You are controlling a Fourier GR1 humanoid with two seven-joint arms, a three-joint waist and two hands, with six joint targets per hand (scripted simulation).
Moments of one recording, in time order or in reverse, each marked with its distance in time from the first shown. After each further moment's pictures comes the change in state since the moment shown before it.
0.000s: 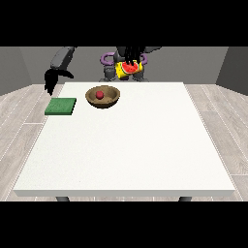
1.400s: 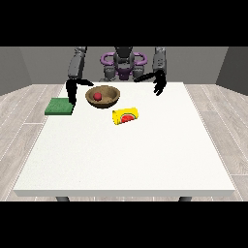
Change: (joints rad) left arm 0.273 -0.019 0.645 0.090 1.048 0.043 -0.587; right arm 0.019 0.262 0.158 -0.189 0.041 -0.124 0.066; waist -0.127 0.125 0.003
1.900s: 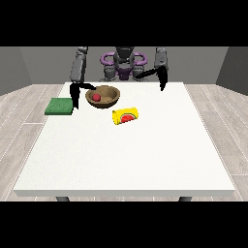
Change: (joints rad) left arm -0.024 -0.020 -0.076 -0.099 0.001 -0.029 0.060; right arm 0.056 -0.002 -0.035 0.086 -0.012 0.028 -0.177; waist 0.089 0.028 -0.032
